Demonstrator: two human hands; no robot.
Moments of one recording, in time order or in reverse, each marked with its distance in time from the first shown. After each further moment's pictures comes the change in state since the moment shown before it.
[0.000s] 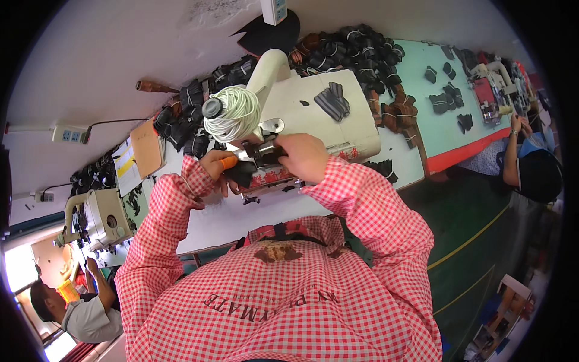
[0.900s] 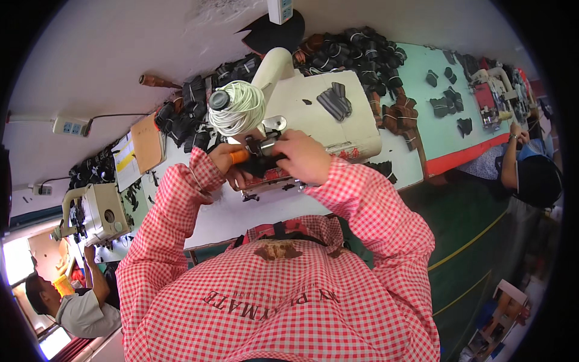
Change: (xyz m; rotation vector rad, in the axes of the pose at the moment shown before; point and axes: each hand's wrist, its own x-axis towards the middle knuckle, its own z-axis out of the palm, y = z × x) left_hand 0.015 0.000 0.016 -0.117 -0.033 0.097; right_hand -0.009 0.013 0.010 0.009 0.069 -0.249
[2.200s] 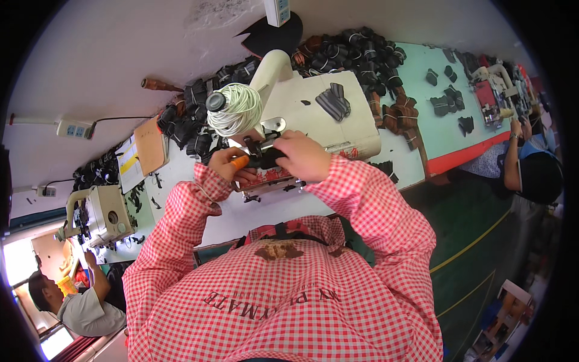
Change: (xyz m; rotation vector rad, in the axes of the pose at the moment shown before) left_hand -0.007 -0.018 0.016 -0.128 0.277 0.087; right_hand 0.001 0.004 -0.003 0.075 -0.031 0.019
